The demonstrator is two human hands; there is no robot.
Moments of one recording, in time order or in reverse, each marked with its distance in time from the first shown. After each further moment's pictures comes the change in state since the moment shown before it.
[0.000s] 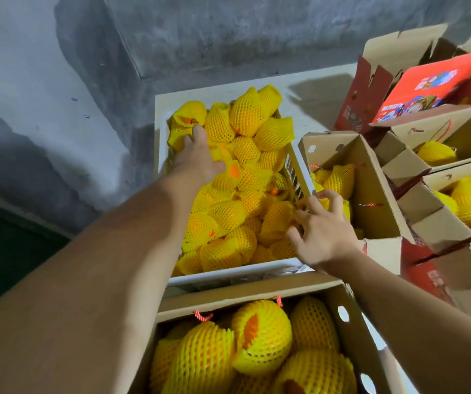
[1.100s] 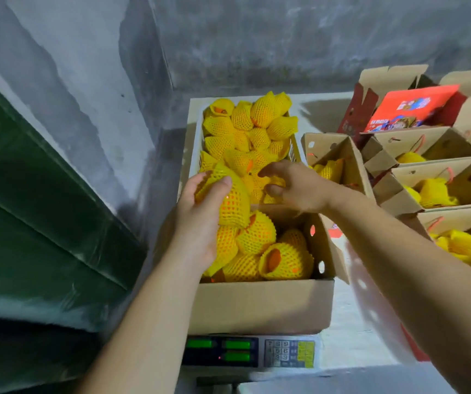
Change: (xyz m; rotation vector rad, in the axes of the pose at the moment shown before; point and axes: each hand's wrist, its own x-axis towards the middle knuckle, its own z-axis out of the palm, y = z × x) left_hand -0.323 0.009 -0.015 -1.540 0.148 -0.290; right_hand -0.080 -0.061 -0.116 0.346 -0.143 -0.359
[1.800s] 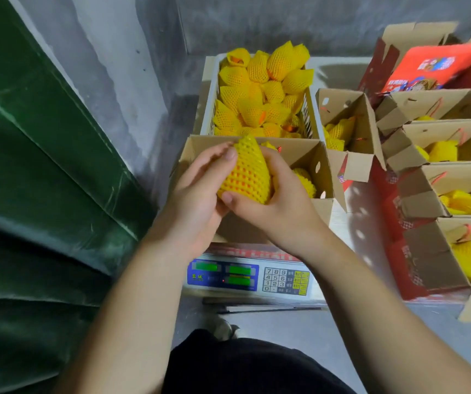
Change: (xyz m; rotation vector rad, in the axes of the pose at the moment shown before) left_hand -0.130 -0.017 -0.038 -0.142 -0.215 0.042; right_hand -0.161 -0.121 0.092 0.804 0.348 -0.152
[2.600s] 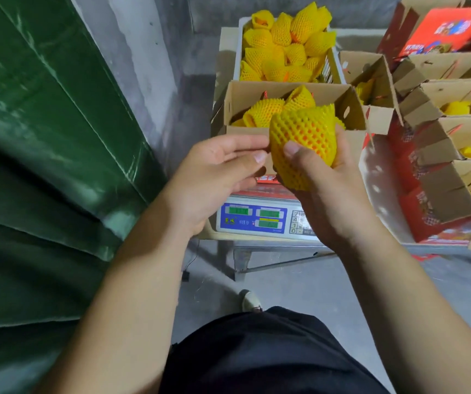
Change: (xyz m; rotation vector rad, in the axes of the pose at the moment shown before) left_hand -0.120 0.017 -0.079 0.470 -0.188 0.062; right_hand -0.106 -0.029 0.064 0.482 0.268 0.247
